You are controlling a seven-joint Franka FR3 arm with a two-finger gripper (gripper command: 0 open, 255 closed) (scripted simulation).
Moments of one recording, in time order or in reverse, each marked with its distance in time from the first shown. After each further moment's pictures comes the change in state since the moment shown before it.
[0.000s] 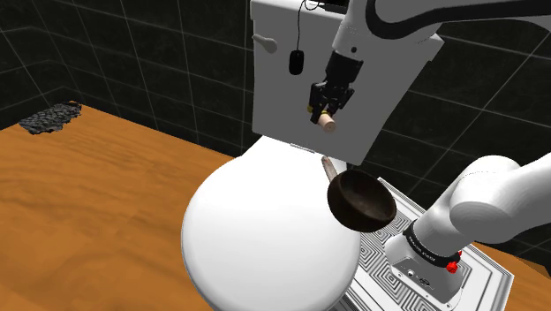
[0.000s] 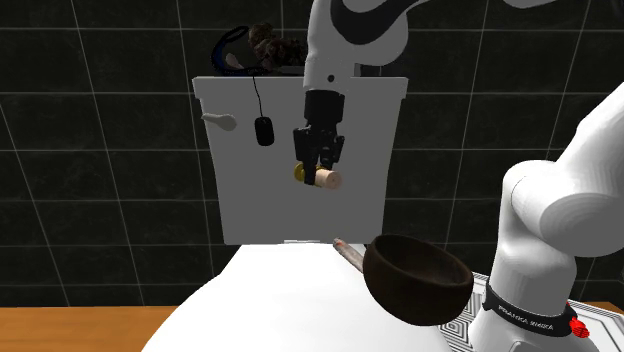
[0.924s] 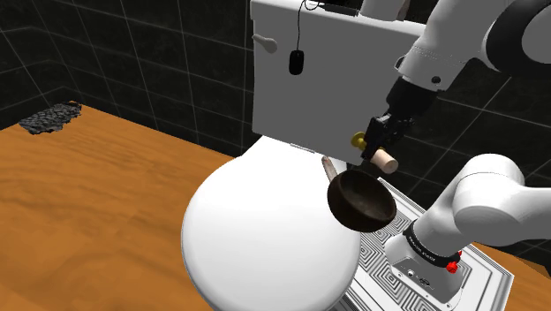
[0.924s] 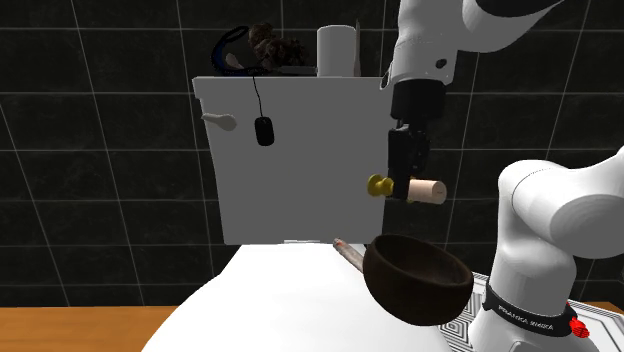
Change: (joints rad) arm 0.091 -0.581 0.044 -0.306 0.071 -0.253 0.128
